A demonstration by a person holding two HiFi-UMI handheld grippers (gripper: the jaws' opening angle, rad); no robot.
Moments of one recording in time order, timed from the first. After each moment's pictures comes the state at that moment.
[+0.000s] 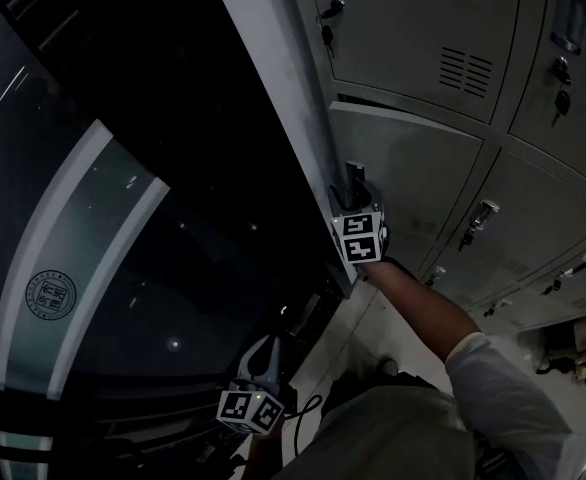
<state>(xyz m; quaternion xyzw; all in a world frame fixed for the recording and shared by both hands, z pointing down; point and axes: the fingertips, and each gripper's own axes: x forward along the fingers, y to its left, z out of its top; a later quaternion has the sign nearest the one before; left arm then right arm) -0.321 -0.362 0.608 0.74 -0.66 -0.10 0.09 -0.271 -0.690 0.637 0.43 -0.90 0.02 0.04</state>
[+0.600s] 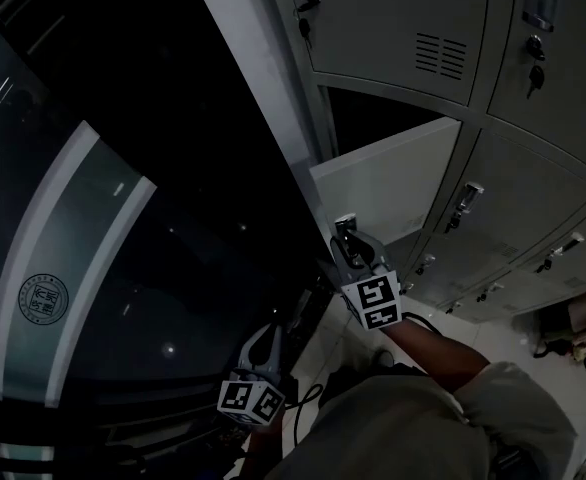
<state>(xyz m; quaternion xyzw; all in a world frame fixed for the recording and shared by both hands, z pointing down) -0.298 -0.371 0.605 0.77 -0.62 -0.11 0.08 -0.215 -0.545 0.615 0.36 -0.93 -0.01 0.00</state>
